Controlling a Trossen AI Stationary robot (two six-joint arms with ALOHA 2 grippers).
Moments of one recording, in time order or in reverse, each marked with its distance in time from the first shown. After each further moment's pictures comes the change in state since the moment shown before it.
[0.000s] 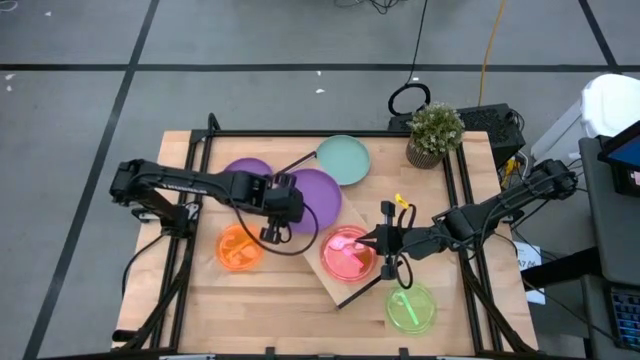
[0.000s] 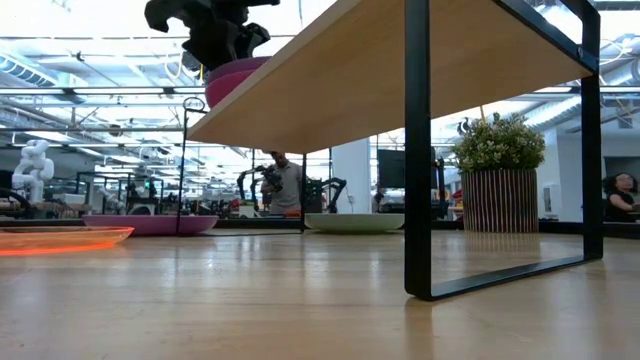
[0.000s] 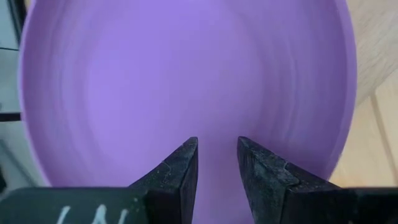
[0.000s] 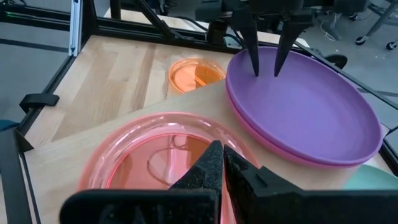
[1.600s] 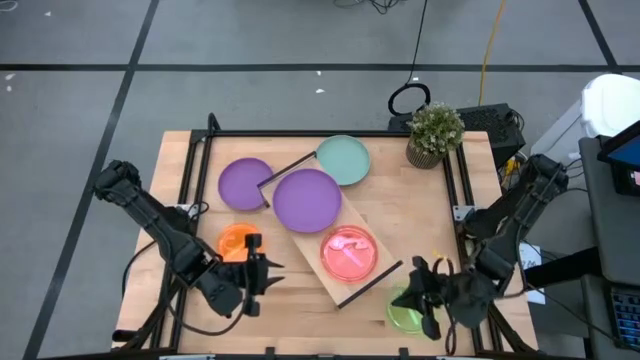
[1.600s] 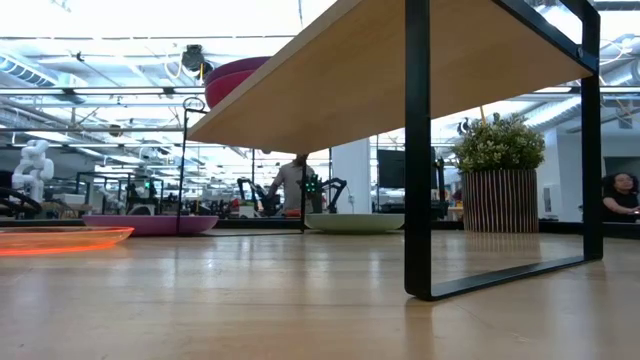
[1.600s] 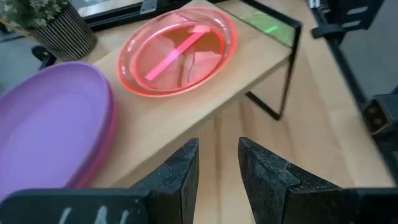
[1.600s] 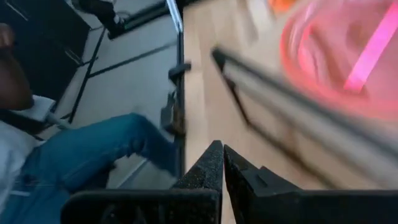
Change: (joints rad) left arm -0.642 -0.131 -0.203 0.416 -0.440 -0.636; right arm 0.482 0.044 0.067 -0.194 0.056 0.821
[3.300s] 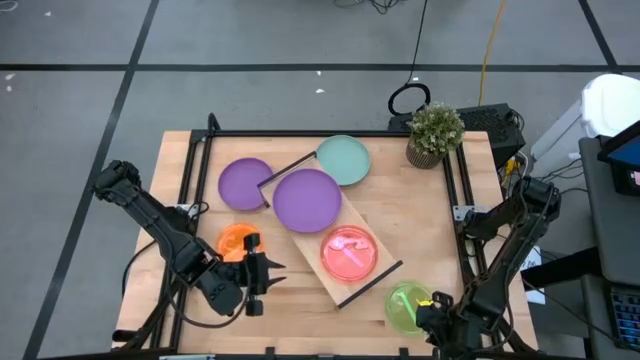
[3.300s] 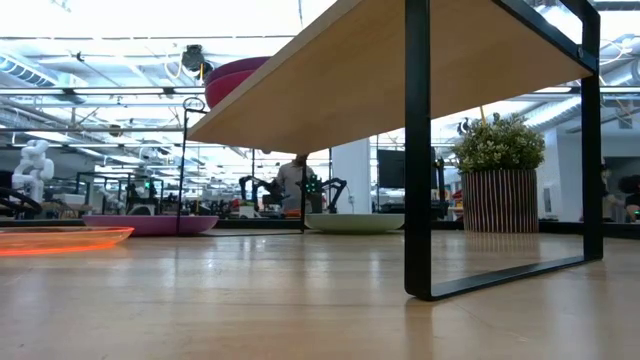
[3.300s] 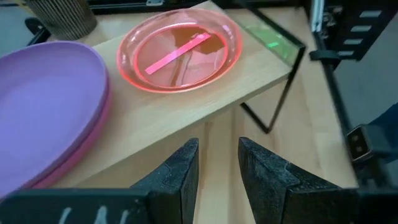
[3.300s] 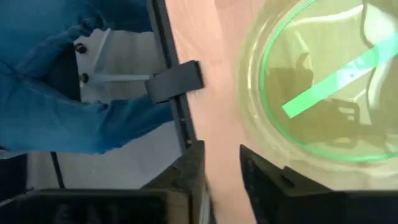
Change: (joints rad) left arm 0.004 0.003 -0.001 0.024 0.001 -0.150; right arm 0.160 0.261 -0.040 -0.097 -0.468 0.421
